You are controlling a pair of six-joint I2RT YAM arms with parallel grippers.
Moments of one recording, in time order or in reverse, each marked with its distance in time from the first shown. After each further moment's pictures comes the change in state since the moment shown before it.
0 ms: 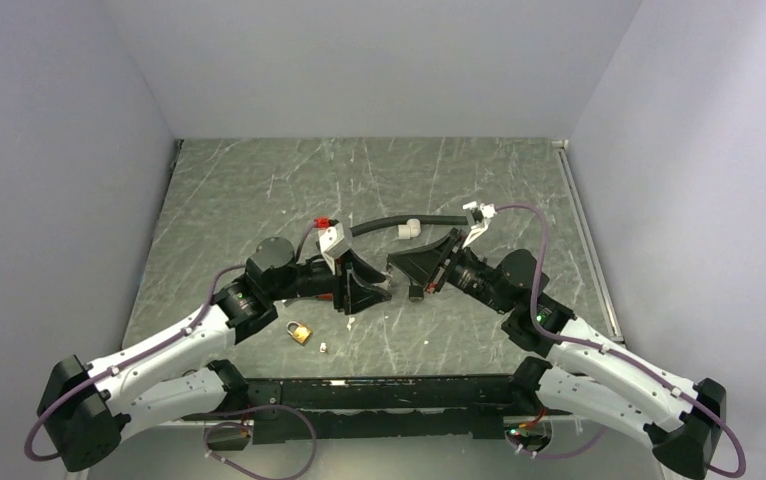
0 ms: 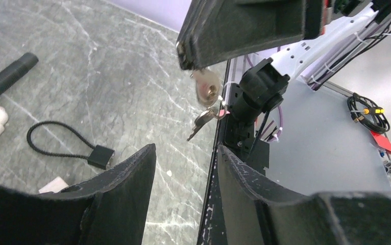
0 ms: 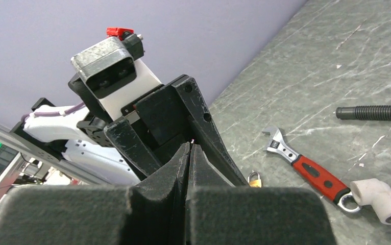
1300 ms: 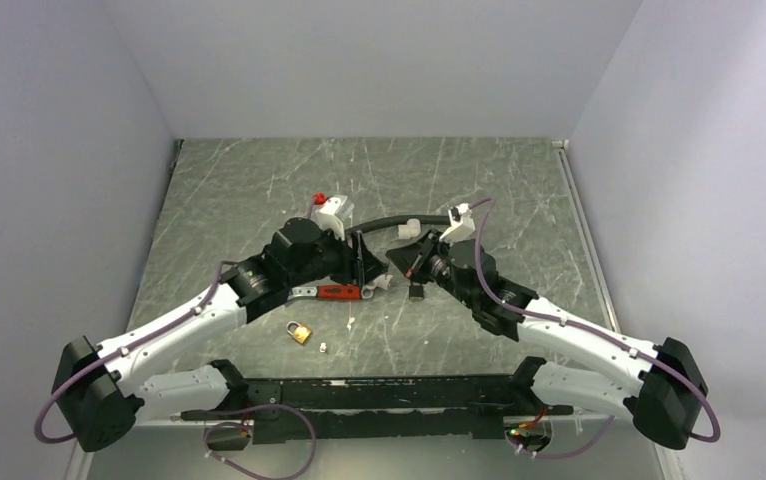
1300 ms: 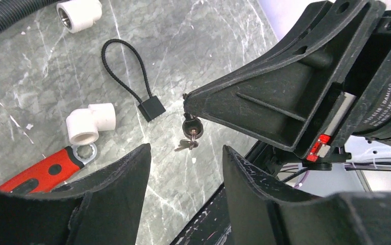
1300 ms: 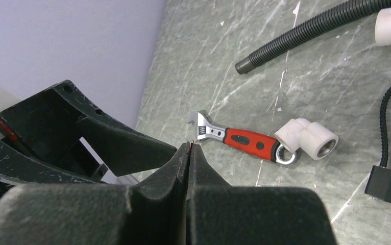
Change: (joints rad) left arm -0.001 0.146 0.195 -0.364 -0.414 -0.295; right arm 0.000 0.256 0.010 -0.134 0.332 0.225
